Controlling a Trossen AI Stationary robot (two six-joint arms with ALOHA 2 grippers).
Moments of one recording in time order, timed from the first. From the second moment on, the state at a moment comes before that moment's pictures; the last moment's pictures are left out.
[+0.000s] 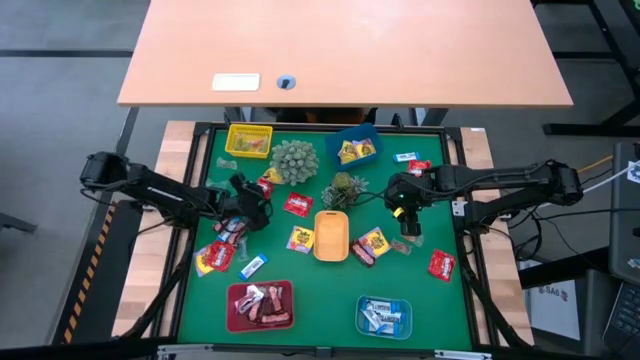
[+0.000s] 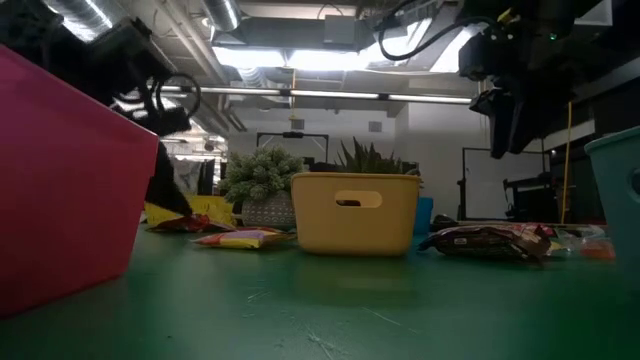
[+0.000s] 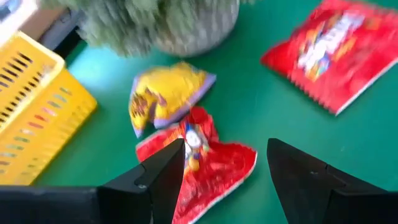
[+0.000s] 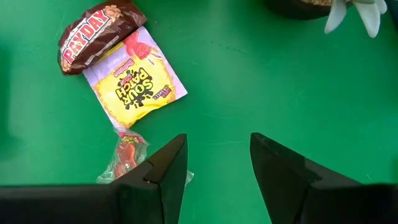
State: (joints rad) left arm -0.03 1.22 0.30 0.01 -0.63 -0.28; right arm -0.03 1.21 0.90 -0.91 -0.03 -0.06
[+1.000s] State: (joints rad) left arm -0.01 1.41 0.31 0.14 -0.66 -0.46; right arm -0.03 1.21 0.90 -0.90 -0.03 -0.06
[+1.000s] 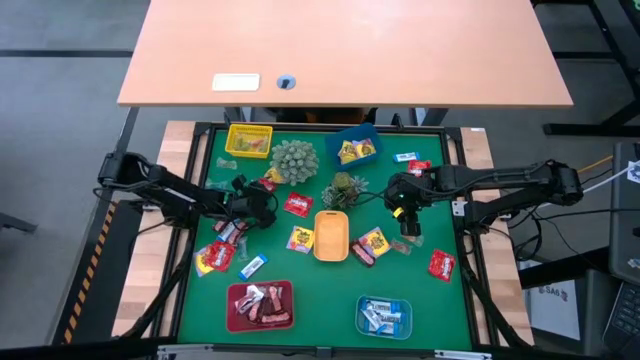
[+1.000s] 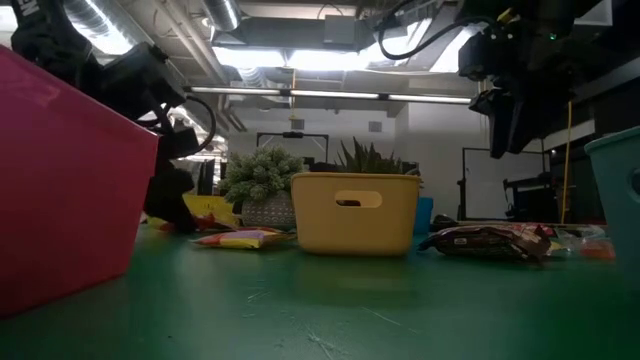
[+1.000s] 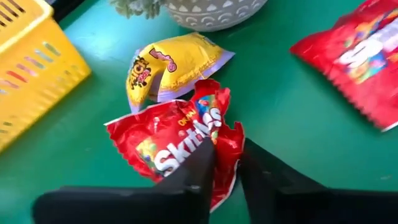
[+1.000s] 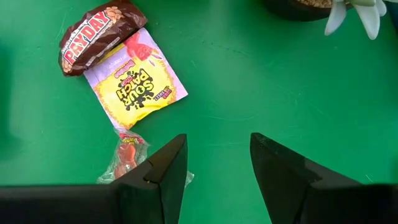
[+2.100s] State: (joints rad) left arm -0.11 1.19 0.31 0.43 -0.24 -0.60; right arm -0.03 1.21 0.90 -0.89 -0.03 -0.06
